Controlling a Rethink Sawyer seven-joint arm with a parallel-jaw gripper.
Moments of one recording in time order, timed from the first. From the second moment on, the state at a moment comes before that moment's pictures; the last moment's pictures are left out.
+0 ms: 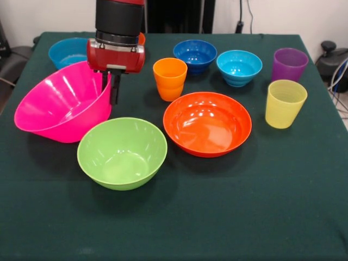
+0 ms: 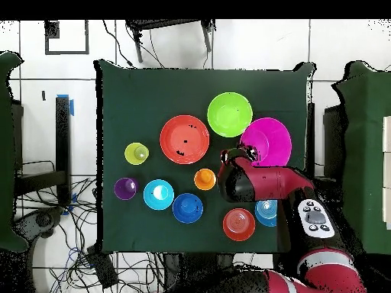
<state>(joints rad) -0.49 -0.55 0.07 1.68 -0.58 0.02 1.61</state>
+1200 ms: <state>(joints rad) -0.50 -0.65 0.10 1.73 -0.58 0.06 1.61</state>
